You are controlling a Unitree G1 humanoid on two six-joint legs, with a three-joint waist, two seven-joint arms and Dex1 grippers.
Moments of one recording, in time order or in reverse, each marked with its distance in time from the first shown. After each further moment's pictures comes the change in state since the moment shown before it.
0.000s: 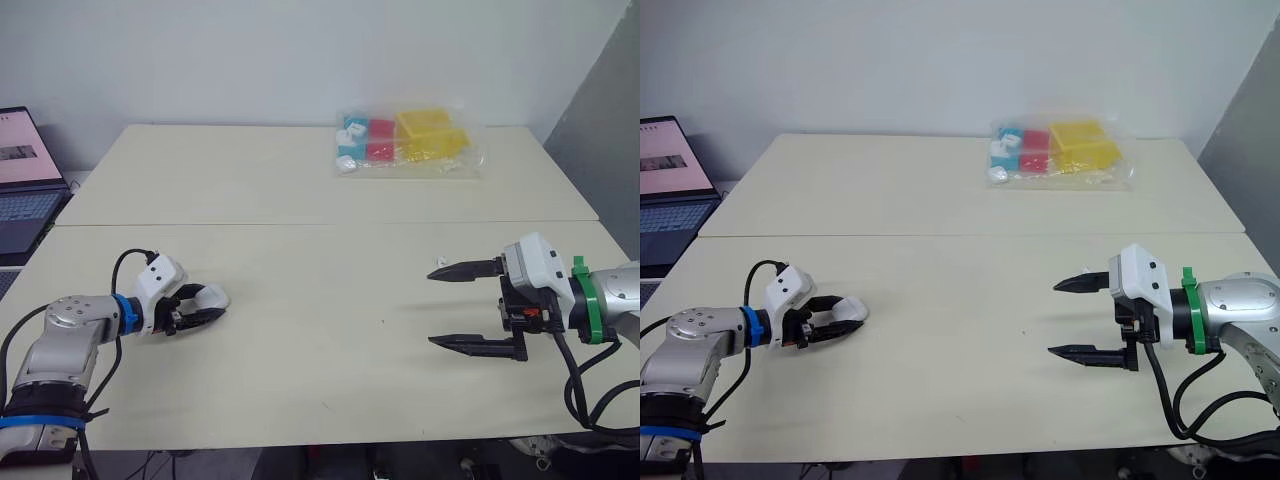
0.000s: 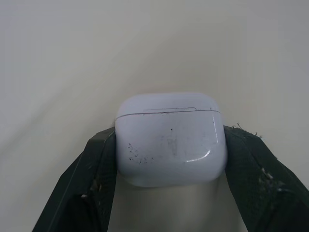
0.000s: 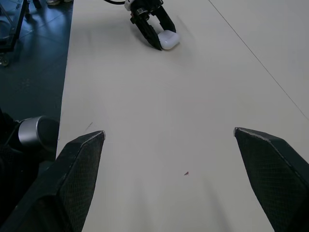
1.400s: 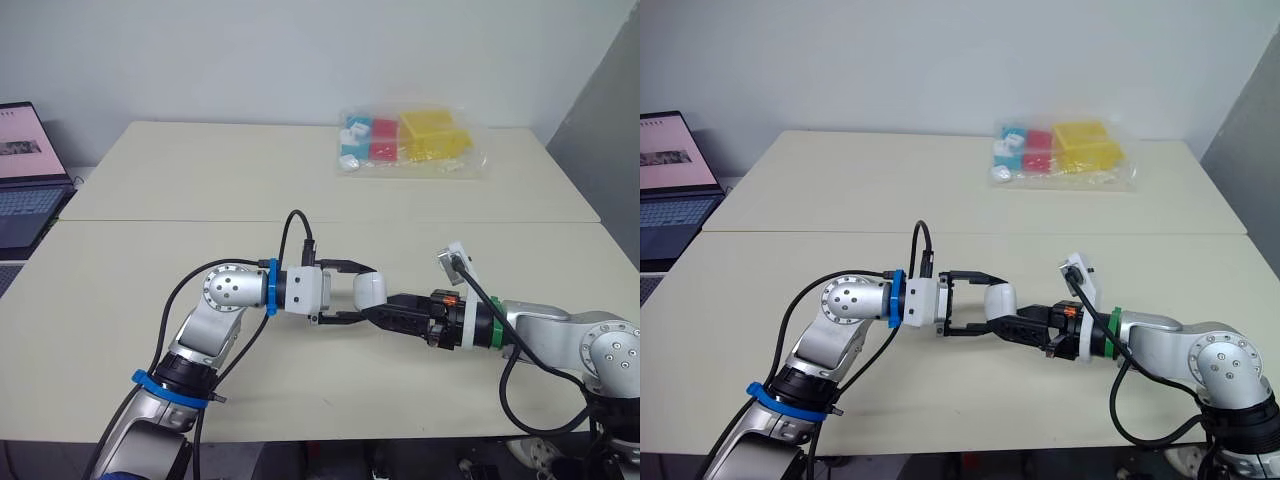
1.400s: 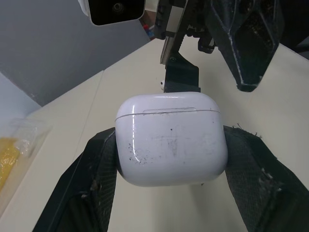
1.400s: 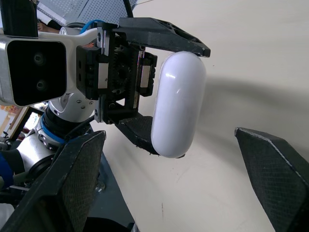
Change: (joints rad) left arm -0.220 -0.401 -0.339 -0.356 0.054 -0.462 -0.018; right arm -0.104 0.331 0.163 0.182 0.961 0.469 -1.085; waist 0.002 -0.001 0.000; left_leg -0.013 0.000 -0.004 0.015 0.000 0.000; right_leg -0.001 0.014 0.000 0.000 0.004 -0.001
